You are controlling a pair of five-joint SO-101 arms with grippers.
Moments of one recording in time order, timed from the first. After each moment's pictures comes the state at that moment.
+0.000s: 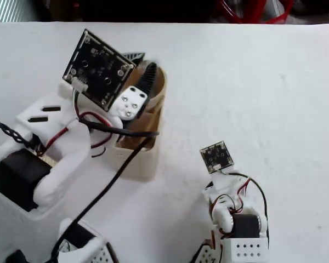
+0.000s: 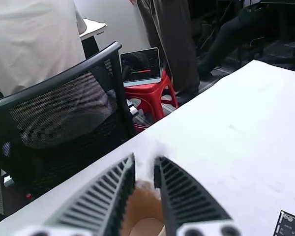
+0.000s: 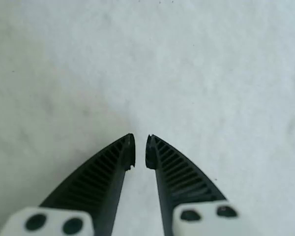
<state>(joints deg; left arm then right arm) 25.3 -35.1 -12.3 73.4 -12.4 -3.9 -102.8 96.4 71.9 23.5</state>
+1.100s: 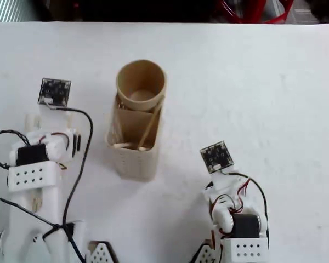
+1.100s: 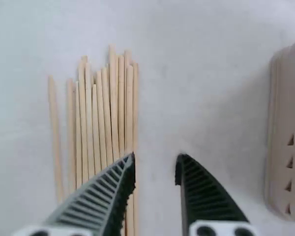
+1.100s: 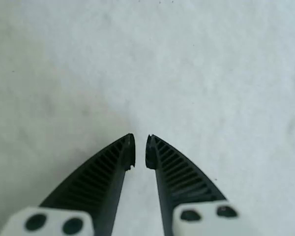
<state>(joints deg) -18.1 -40.9 52.8 56.0 -14.8 -3.9 -102.8 96.4 71.9 23.5</state>
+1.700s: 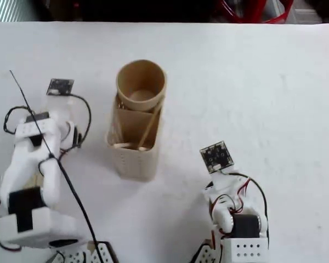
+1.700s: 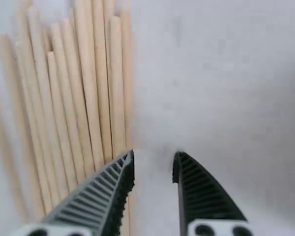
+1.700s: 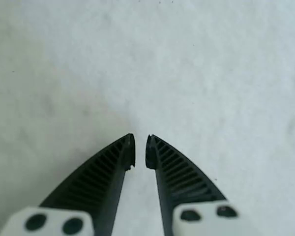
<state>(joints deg) -21.7 2.3 35.1 51.9 -15.2 -3.9 -102.8 96.4 71.9 23.5</state>
